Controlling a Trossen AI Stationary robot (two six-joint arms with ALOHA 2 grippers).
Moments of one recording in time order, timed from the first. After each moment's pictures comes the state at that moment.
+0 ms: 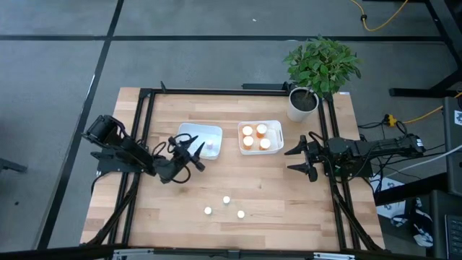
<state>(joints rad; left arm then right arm) -0.42 1.64 0.31 1.32 -1.33 0.08 0.11 0.21 0.01 0.02 -0.02 0.20</state>
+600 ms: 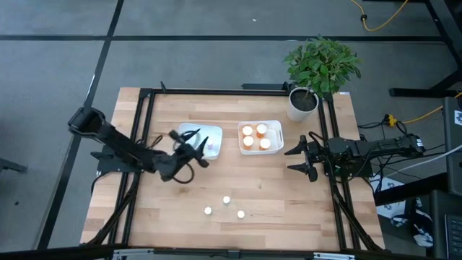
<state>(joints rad) -0.39 1.36 0.56 0.74 -1.34 0.34 0.11 0.21 0.01 0.02 -0.02 0.20</state>
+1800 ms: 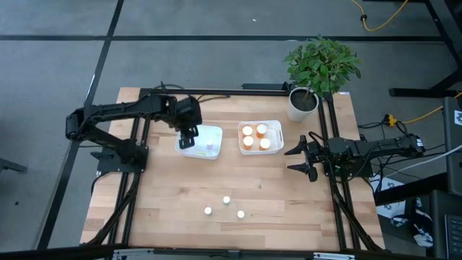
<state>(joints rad) 0.30 1.31 1.16 -1.02 0.00 0.03 0.11 0.21 0.01 0.02 -0.02 0.20</state>
